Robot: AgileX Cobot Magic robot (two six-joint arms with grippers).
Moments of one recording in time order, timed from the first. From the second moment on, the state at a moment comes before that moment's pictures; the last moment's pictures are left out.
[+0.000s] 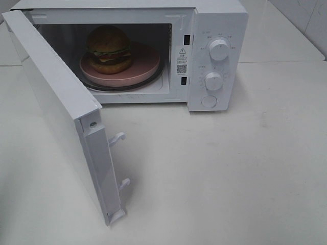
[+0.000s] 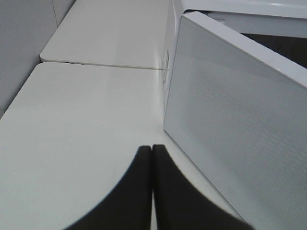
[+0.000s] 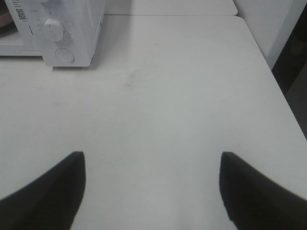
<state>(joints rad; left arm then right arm) 0.05 0.40 -0.42 -0.17 0.46 0.05 0.03 0.00 -0.50 -0.07 1.00 0.05</state>
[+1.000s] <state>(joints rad) 0.05 1.02 -0.25 0.06 -0.47 -0.03 0.03 0.00 -0.50 -0.07 1.00 0.05</state>
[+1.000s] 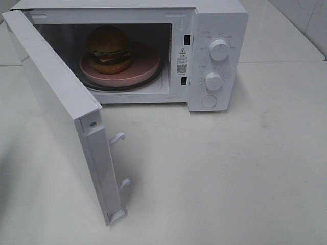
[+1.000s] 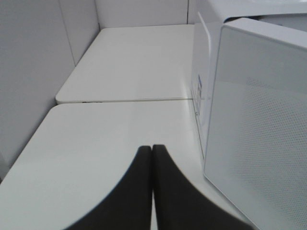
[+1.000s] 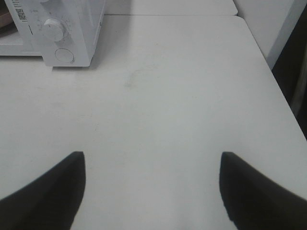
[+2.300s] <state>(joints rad) -0.31 1.49 -0.36 0.06 -0.79 -0.12 0.03 0.00 -0.50 -0.07 1.00 0.05</state>
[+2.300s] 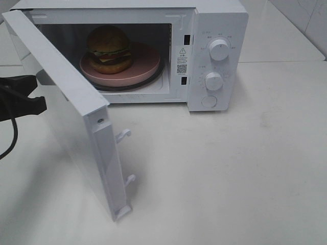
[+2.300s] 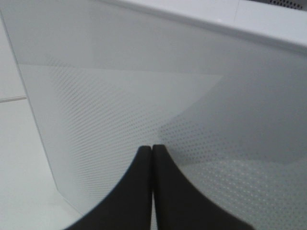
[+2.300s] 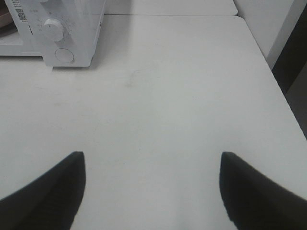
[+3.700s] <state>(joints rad) -0.73 1.93 -1.03 -0.48 -0.59 0.23 0.03 0.00 -0.50 -0.07 1.00 0.05</state>
